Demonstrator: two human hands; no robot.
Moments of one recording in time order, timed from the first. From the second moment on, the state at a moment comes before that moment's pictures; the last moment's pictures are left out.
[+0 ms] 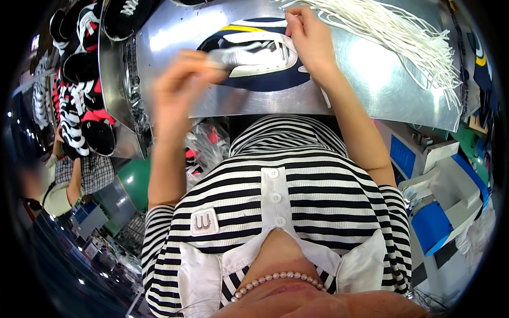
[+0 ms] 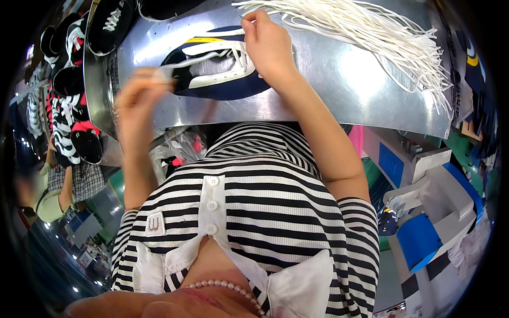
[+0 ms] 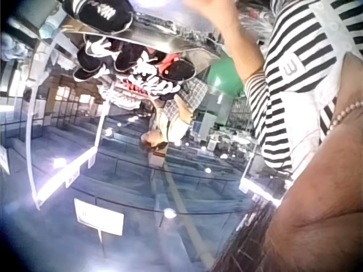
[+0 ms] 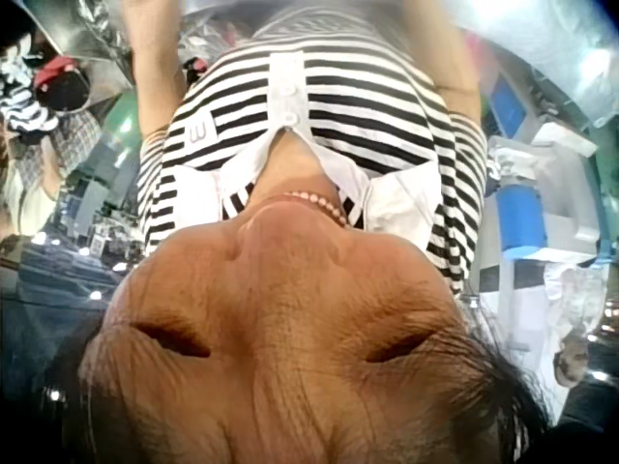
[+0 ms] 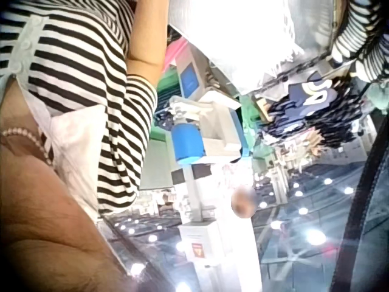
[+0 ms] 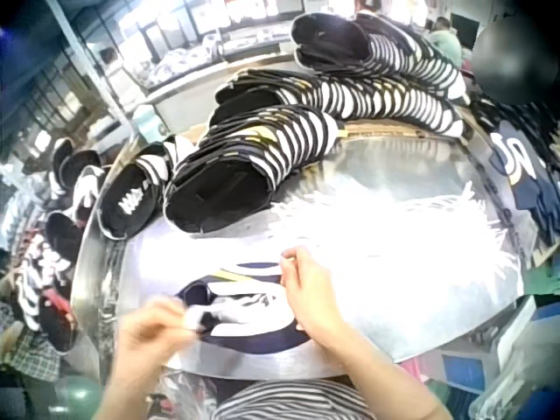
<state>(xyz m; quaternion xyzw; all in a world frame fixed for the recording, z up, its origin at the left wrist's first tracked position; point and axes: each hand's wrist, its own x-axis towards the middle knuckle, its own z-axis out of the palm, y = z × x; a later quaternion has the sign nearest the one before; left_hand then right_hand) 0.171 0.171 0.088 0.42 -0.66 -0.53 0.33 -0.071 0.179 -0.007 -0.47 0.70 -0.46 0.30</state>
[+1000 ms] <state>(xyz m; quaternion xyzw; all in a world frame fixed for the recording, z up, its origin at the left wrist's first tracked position) 0.120 0.173 0.035 0.45 -0.84 -0.23 0.18 -0.061 0.244 0.010 -0.57 0.61 -0.37 0.41</state>
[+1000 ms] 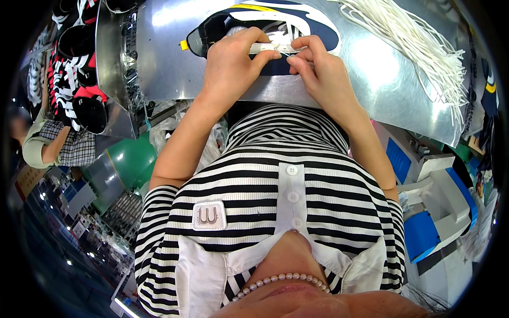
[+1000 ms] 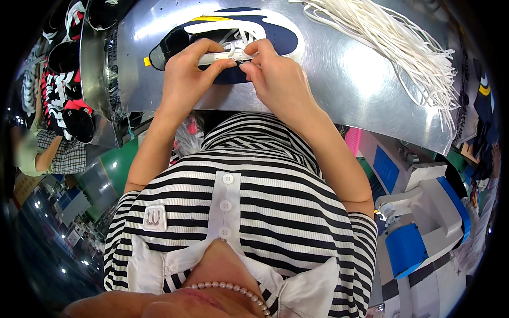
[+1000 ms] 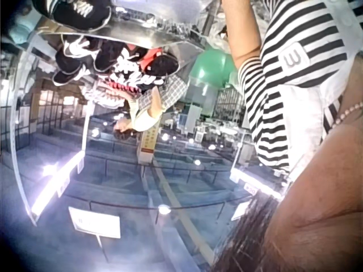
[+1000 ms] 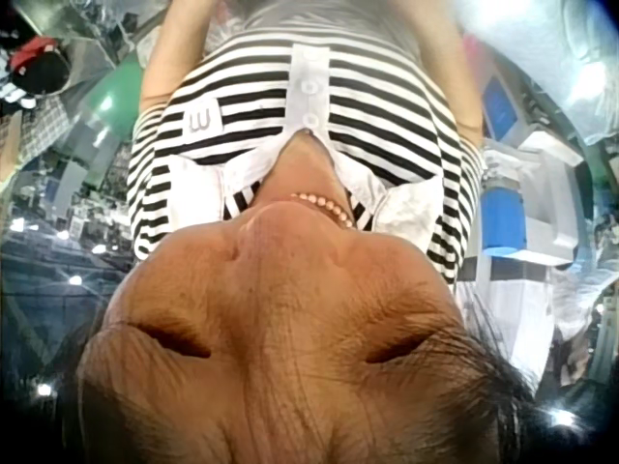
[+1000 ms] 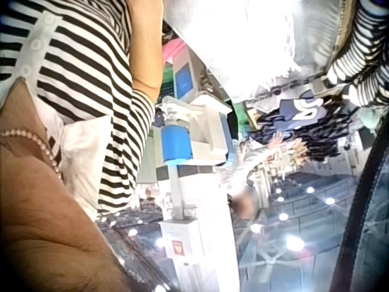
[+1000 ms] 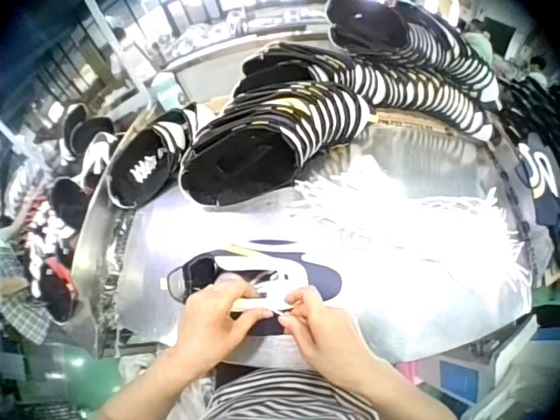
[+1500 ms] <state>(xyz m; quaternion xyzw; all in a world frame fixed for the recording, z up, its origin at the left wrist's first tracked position) 0.134 0.186 0.017 0.34 -0.89 -0.17 0.26 -0.088 0.246 0.044 -0.58 0.68 -0.25 0.38</state>
